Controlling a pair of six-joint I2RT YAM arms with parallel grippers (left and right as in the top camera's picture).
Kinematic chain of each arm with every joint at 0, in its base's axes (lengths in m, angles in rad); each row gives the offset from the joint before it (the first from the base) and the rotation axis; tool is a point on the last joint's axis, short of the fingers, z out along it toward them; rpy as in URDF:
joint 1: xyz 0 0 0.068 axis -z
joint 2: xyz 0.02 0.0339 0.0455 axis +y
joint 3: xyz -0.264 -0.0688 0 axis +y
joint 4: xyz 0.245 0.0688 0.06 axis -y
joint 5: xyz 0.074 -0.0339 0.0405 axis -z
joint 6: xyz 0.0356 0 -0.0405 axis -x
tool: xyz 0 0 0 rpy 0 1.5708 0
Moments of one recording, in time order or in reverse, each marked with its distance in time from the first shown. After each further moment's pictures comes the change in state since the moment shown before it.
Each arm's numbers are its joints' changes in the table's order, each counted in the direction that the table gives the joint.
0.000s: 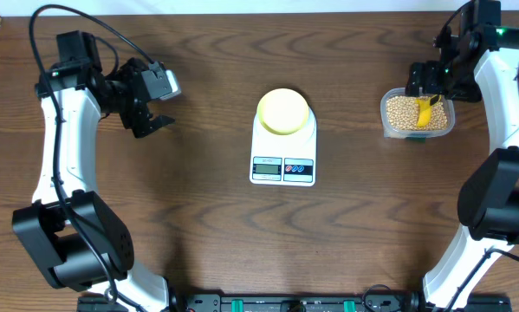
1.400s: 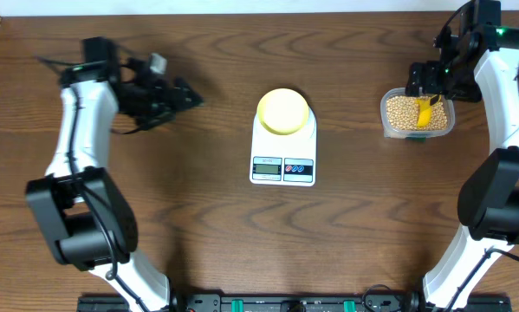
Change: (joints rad) left arm 0.122 0.099 0.005 -0.047 0.091 1.482; right arm 0.000 0.000 0.000 0.000 0.000 0.000
